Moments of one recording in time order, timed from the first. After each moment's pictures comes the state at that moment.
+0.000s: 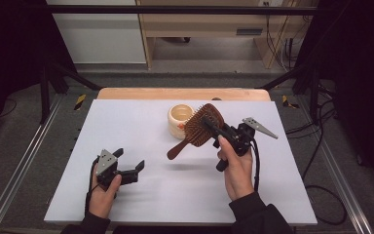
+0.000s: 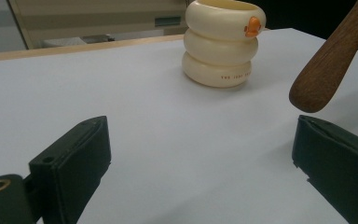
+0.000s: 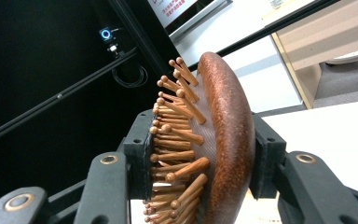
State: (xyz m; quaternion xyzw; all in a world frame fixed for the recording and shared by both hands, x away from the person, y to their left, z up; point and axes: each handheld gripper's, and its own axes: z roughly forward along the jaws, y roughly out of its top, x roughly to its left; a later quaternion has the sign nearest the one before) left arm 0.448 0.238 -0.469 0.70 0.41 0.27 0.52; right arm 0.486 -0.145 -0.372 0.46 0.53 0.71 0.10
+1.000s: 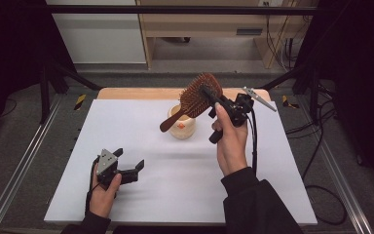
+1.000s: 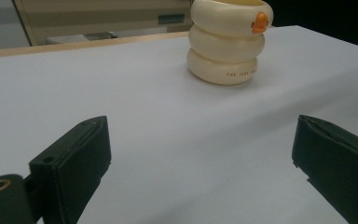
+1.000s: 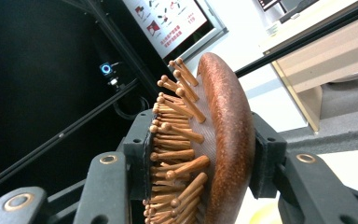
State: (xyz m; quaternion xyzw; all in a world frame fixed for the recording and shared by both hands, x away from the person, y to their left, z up) left arm 0.450 0.239 -0.472 0.70 0.41 0.27 0.52; right arm 0.529 -0.130 -0.312 0.47 0.48 0.73 0.11
